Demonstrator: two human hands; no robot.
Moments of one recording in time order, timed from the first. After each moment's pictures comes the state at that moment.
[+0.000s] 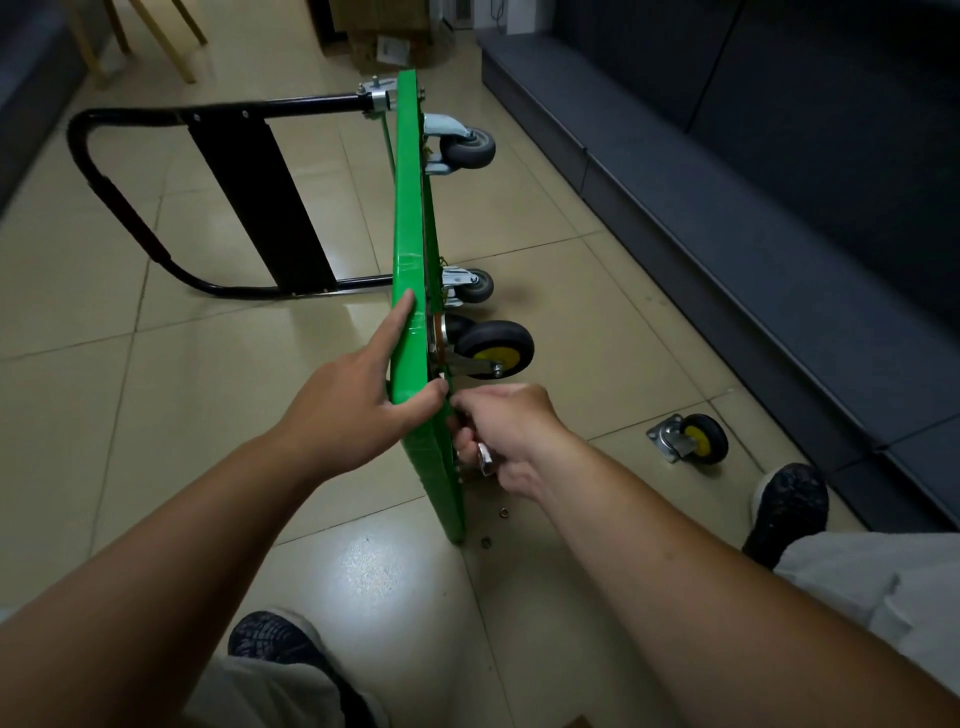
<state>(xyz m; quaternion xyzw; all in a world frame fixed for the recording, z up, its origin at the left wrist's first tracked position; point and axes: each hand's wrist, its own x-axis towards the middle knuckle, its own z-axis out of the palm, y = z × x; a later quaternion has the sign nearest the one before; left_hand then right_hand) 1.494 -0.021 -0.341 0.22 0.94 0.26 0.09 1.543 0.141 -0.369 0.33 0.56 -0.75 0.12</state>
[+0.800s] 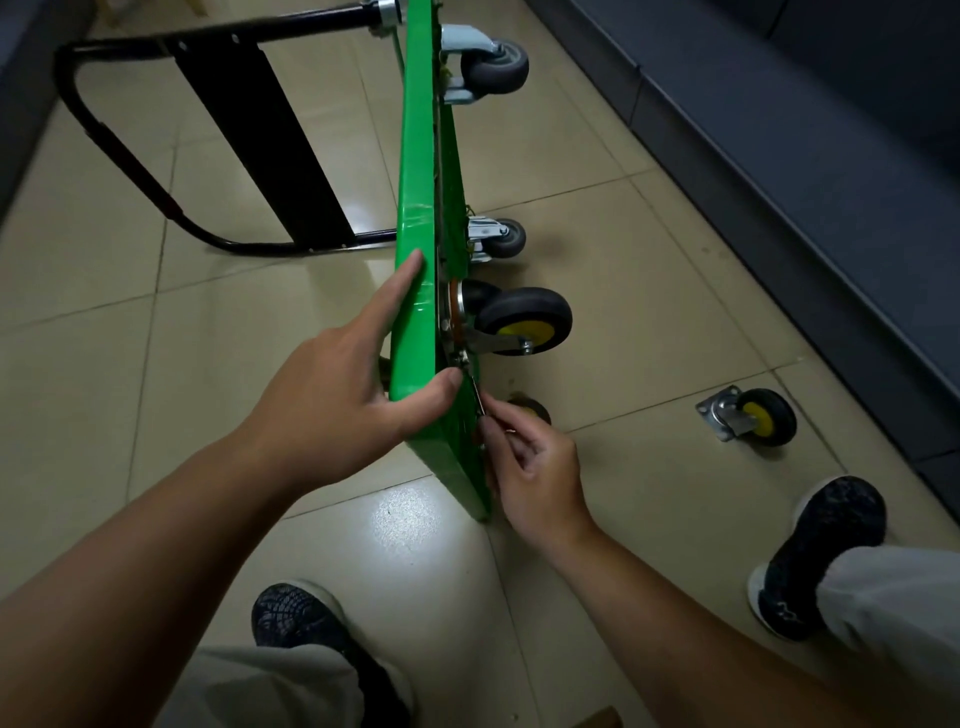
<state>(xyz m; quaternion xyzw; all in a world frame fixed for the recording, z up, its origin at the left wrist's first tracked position) 1.491 -0.023 -0.344 0.23 0.93 0.28 0.10 1.565 0.143 -0.480 0.09 0.65 -0.75 -0.07</state>
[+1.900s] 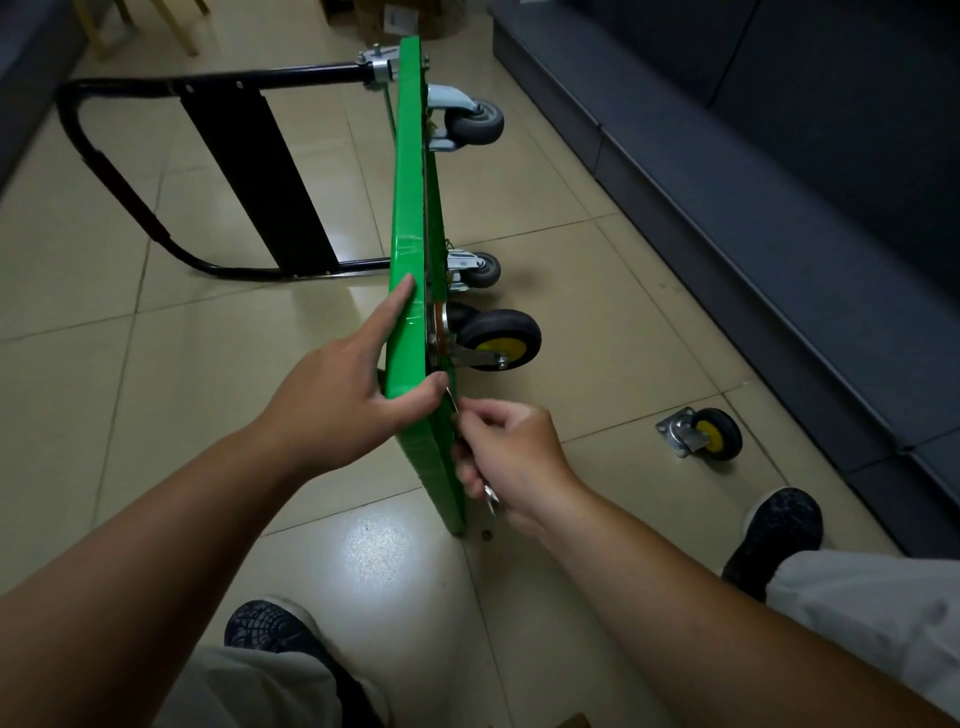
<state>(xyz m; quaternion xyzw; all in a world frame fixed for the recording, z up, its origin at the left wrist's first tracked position) 1.493 -0.019 -0.342 0.21 0.93 0.27 0.10 1.559 0.141 -0.409 0.24 0.61 -0.75 0.09</state>
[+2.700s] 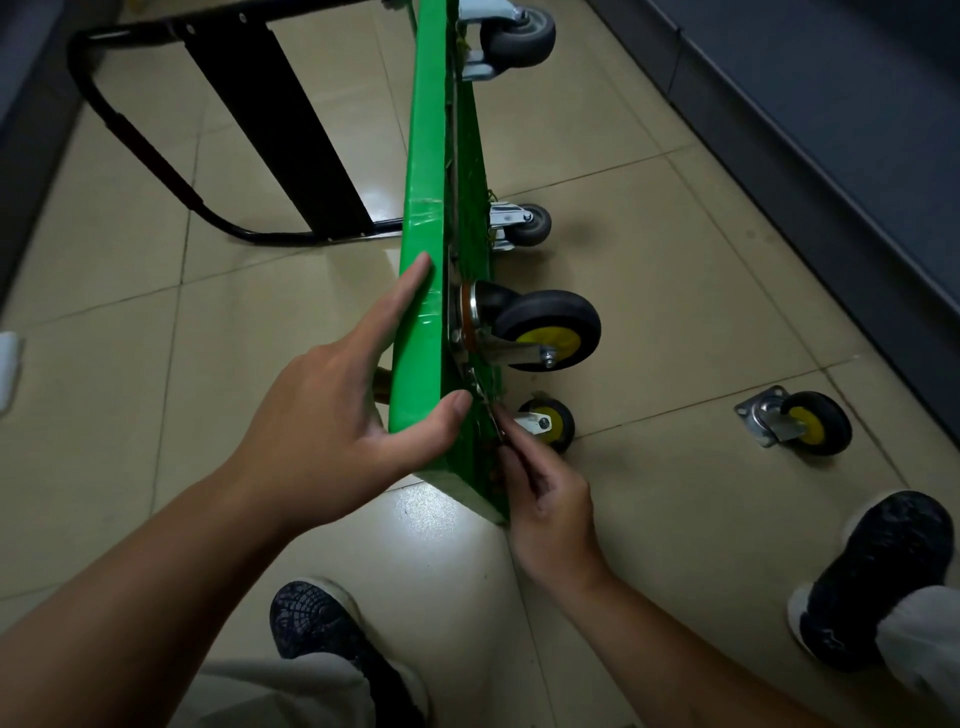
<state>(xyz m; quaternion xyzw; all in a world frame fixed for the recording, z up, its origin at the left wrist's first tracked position) 1.493 -0.020 -0.343 0.24 0.92 0.29 0.07 1.567 0.138 -0.514 0.06 0.68 -0.73 -0.09</state>
